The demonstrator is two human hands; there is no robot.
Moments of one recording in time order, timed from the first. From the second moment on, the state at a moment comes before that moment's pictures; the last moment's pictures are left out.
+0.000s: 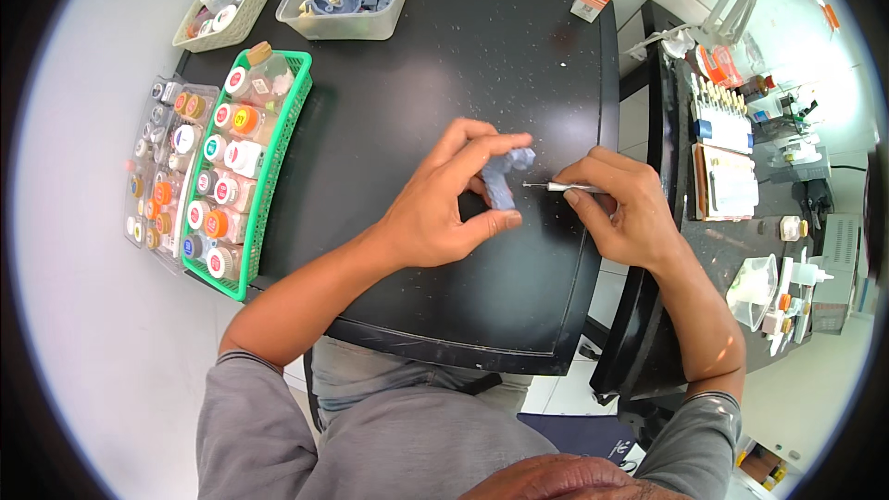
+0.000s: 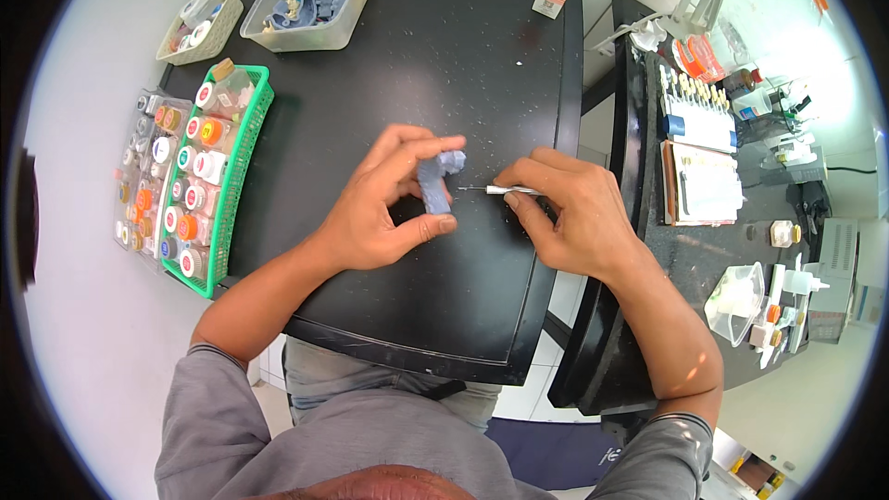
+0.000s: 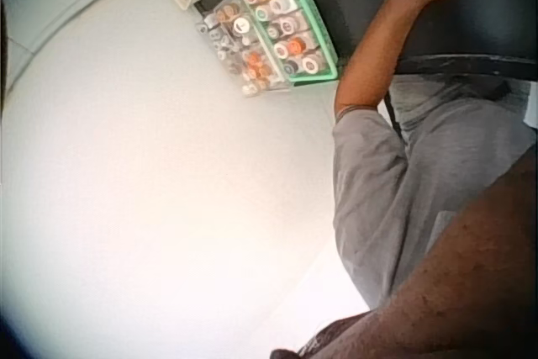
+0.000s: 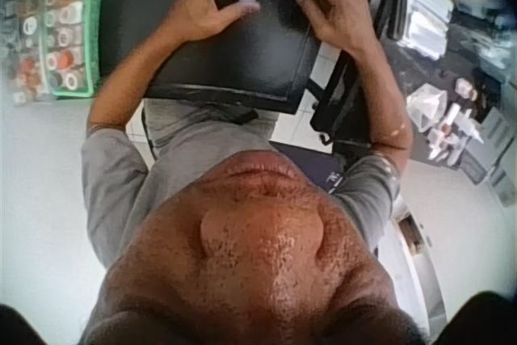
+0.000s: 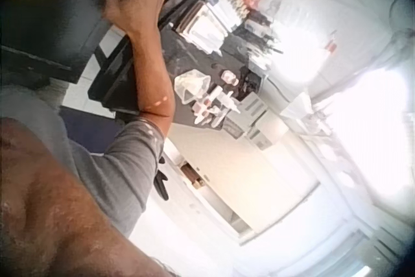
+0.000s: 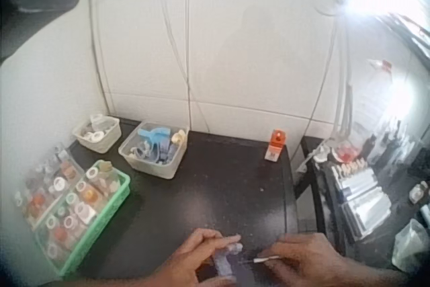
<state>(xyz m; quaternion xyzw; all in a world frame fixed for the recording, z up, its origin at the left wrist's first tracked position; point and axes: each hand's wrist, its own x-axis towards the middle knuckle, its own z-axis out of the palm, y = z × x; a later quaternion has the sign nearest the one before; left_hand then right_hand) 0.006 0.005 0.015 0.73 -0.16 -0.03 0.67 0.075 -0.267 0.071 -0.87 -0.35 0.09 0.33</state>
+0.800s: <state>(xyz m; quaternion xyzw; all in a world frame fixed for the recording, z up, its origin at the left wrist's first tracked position) 0.007 0.017 0.019 0.91 -0.13 0.09 0.37 0.065 -0.268 0.059 -0.91 -0.38 0.02 0.19</state>
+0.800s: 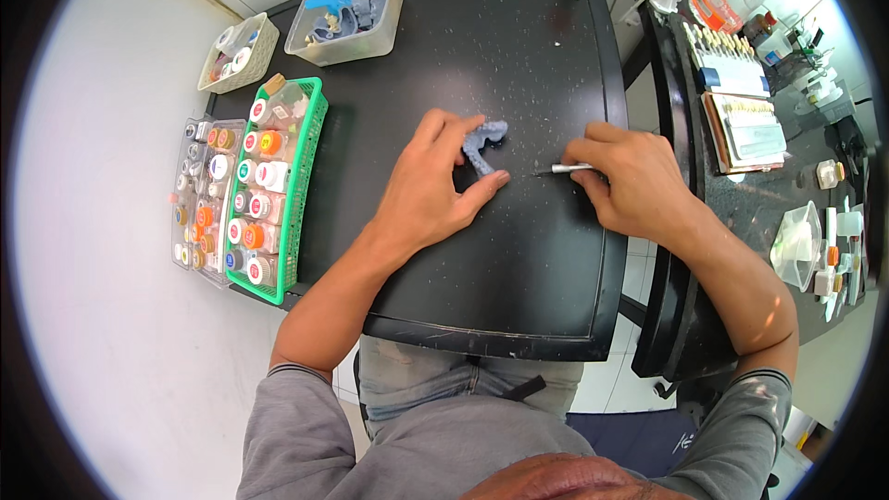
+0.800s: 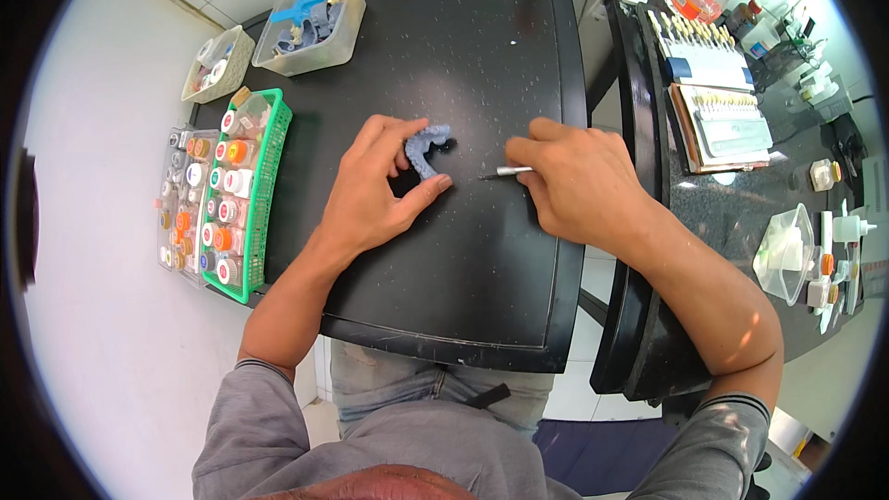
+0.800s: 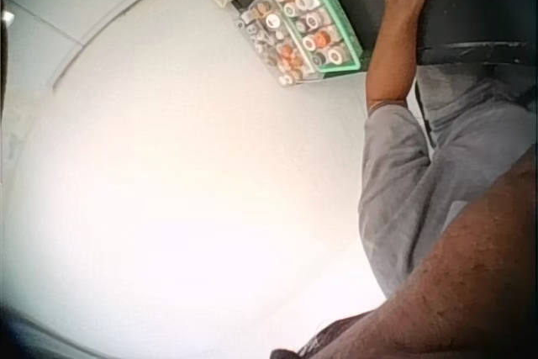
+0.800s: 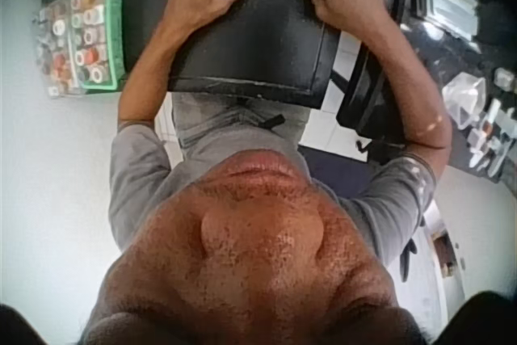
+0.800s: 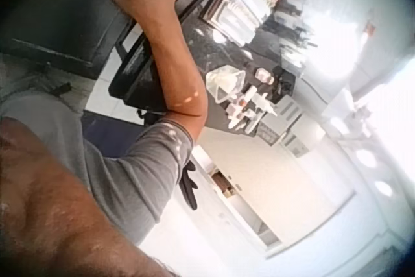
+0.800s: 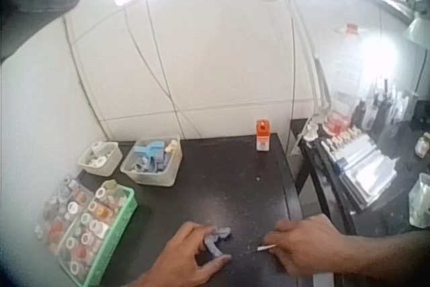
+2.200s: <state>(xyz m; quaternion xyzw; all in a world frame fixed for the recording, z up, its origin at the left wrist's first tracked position) 0.009 0.005 0.010 0.62 -0.08 -0.16 0.77 0.062 -0.261 0.071 -0.88 -0.35 0.10 0.29</state>
